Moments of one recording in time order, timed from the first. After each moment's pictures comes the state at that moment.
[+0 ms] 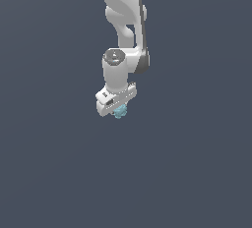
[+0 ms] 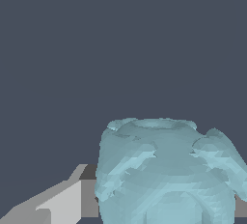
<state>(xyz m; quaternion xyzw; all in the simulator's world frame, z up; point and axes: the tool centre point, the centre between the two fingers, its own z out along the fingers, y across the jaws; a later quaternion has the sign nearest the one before) -0.063 -0.036 0.096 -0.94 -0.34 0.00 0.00</state>
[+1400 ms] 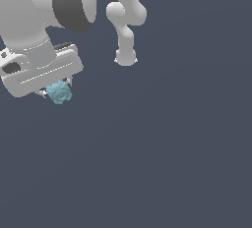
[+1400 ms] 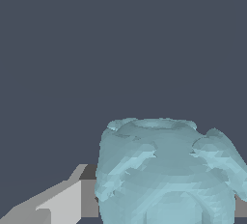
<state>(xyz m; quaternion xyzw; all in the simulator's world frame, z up) 0.008 -0.225 0.304 -0.94 -0.34 0.00 0.00</state>
